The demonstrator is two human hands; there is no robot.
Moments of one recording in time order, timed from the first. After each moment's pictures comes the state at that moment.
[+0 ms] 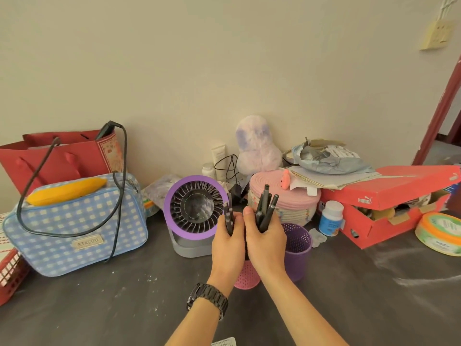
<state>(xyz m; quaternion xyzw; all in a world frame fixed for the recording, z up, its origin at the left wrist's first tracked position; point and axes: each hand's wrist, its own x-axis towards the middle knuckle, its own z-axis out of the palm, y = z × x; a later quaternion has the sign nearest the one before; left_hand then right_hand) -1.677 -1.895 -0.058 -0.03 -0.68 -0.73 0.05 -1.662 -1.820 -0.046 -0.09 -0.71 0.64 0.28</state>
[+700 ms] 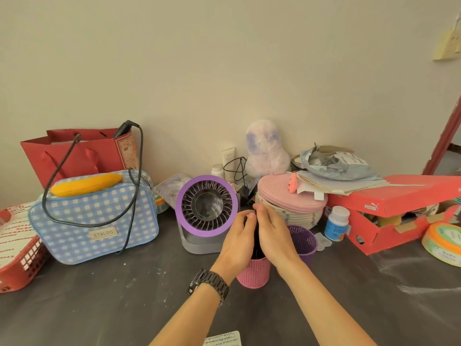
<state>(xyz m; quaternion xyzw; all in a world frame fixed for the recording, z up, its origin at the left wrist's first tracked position) -1.678 -1.903 -0.040 -0.08 -0.75 -0.65 -0.03 -1.665 -1.803 -0.026 -0.02 -0.78 0.61 0.13</state>
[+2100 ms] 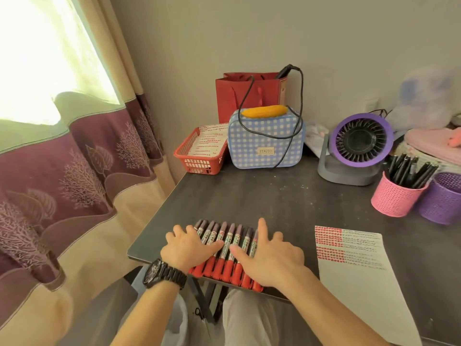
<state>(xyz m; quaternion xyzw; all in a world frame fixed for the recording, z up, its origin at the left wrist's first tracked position) -1.392 -2.267 -0.059 0.32 -0.94 -0.11 -0.11 -1.432 -2.088 -0.071 0.14 -0.97 0.09 -0.15</state>
